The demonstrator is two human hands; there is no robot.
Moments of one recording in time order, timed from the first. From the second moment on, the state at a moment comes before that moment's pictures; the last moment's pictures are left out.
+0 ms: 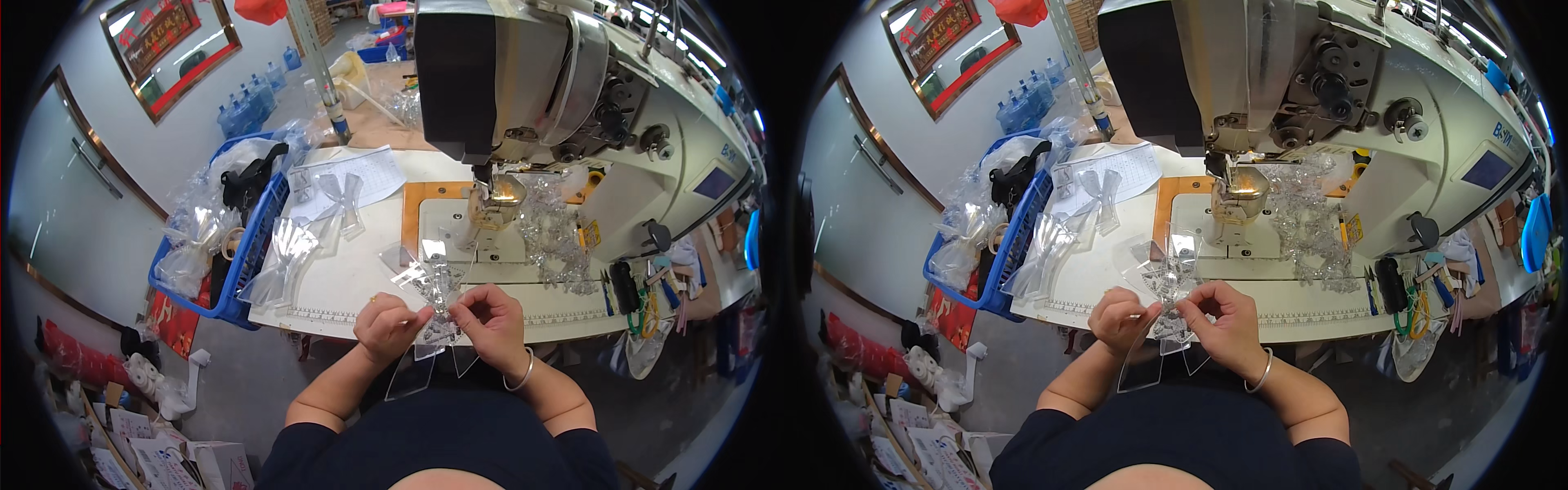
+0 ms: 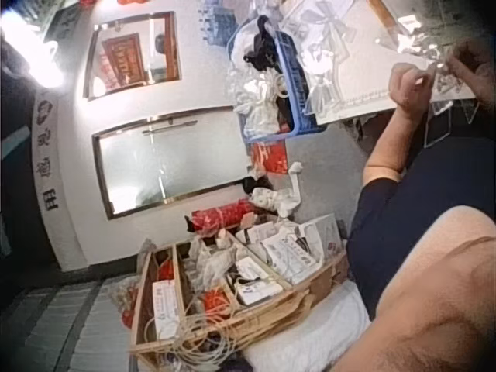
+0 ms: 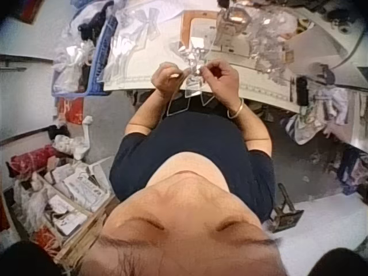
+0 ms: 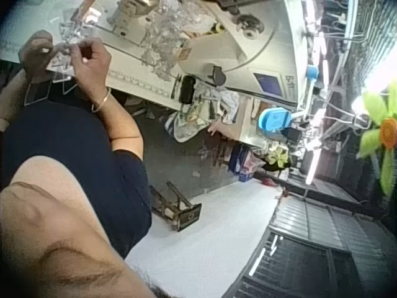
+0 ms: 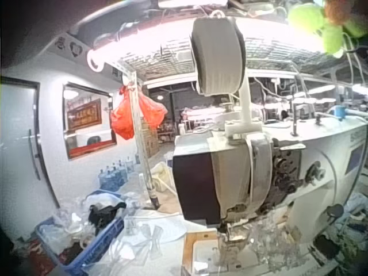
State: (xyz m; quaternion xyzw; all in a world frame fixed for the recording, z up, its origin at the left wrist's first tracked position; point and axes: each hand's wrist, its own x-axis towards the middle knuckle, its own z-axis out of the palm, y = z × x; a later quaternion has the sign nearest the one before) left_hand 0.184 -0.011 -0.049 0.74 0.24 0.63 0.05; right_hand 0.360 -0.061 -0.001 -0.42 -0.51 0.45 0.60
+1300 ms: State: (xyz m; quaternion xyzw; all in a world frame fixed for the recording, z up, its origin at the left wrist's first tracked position) left_hand 0.194 -0.017 -0.057 0.34 0.14 0.45 0.81; right_hand 0.364 -0.062 -0.006 -0.51 -0.59 0.33 0.54
